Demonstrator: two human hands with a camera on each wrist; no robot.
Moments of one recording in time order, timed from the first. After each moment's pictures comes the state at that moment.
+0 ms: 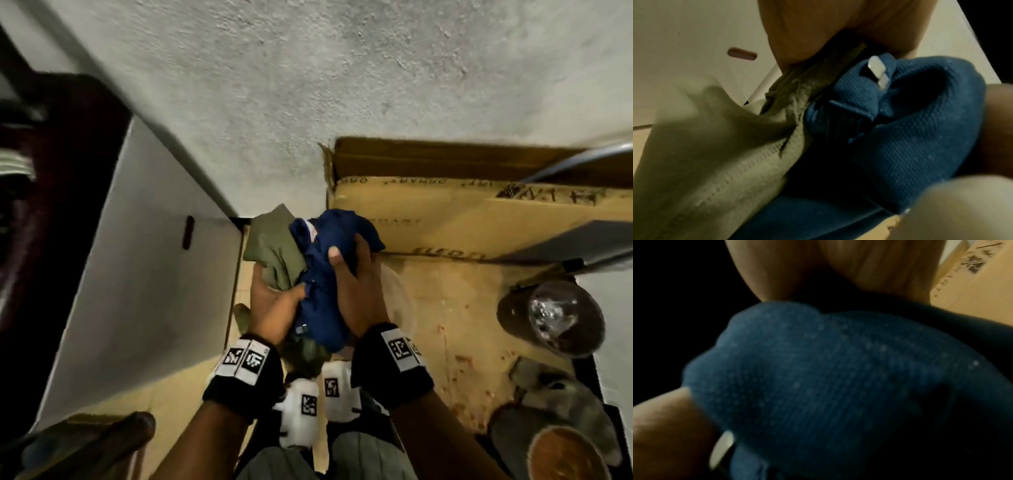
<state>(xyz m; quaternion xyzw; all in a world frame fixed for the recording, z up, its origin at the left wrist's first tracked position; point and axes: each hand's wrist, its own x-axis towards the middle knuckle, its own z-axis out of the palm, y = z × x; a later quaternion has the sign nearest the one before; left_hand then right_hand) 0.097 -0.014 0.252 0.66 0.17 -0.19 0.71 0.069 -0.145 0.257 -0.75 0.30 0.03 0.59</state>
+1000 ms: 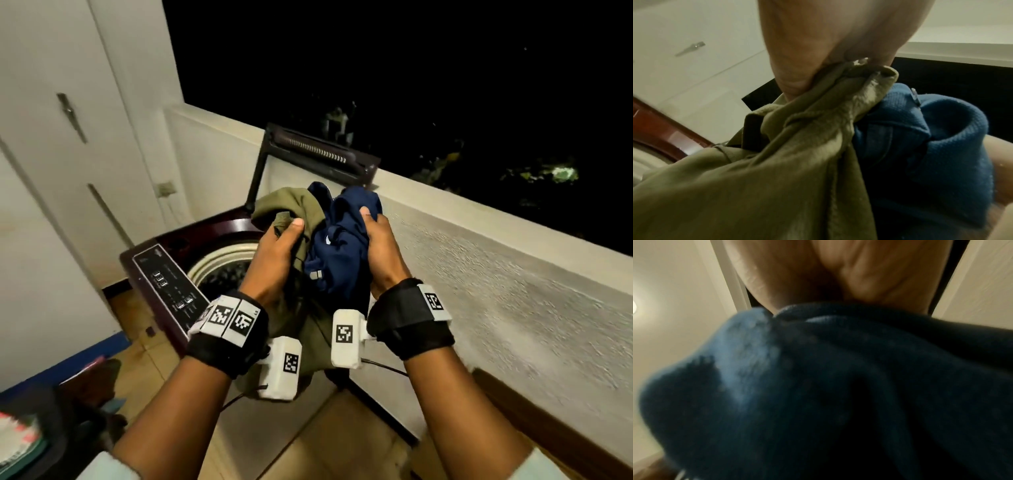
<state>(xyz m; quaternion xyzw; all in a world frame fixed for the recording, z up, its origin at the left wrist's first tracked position) 0.115 0.182 0.547 0.62 0.05 0.19 0.76 0.220 0.053 0.527 -0.59 -0.13 0.09 0.79</state>
